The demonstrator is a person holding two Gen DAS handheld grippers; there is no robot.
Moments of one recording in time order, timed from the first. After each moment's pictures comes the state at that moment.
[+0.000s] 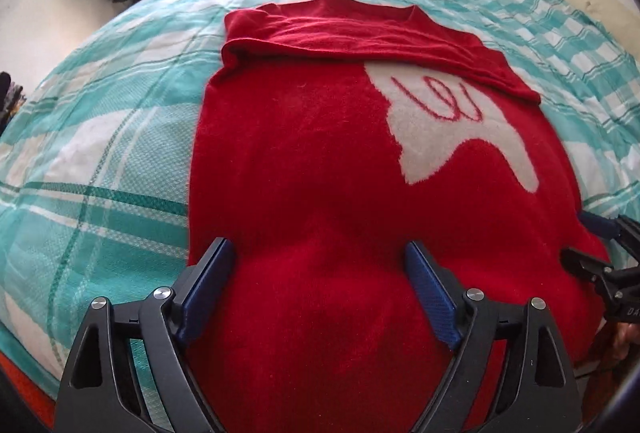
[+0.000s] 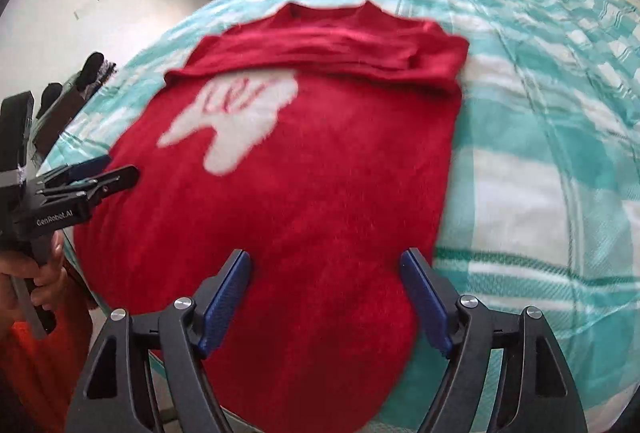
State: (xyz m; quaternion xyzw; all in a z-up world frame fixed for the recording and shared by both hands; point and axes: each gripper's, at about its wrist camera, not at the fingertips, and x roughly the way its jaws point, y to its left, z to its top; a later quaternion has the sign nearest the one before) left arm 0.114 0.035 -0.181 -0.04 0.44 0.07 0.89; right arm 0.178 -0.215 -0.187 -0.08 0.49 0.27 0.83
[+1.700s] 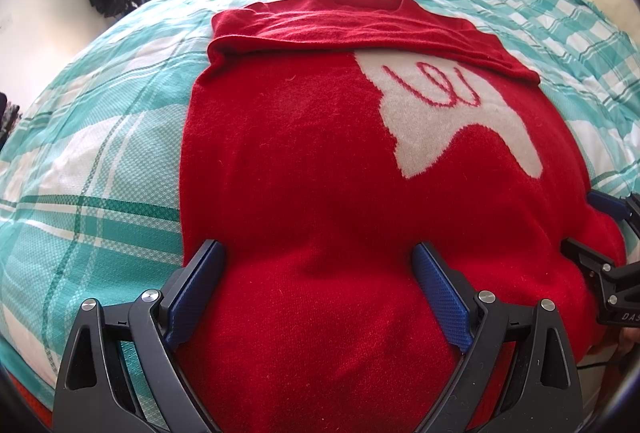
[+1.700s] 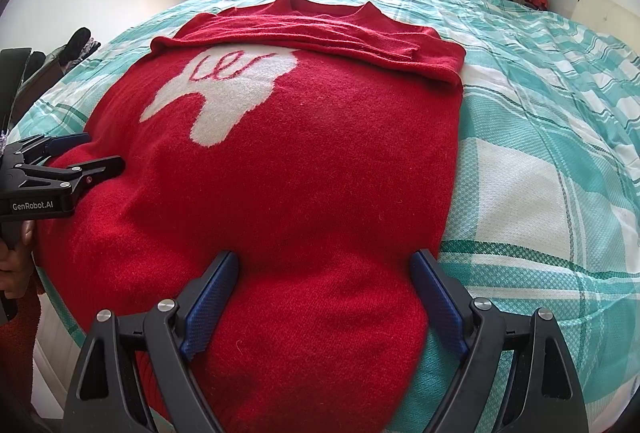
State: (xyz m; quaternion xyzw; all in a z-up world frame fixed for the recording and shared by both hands) left arm 0.119 0.030 -0.187 -0.03 0.46 0.06 0.89; right arm 0.161 -0.203 -0.202 -0.13 0.44 0.23 0.86
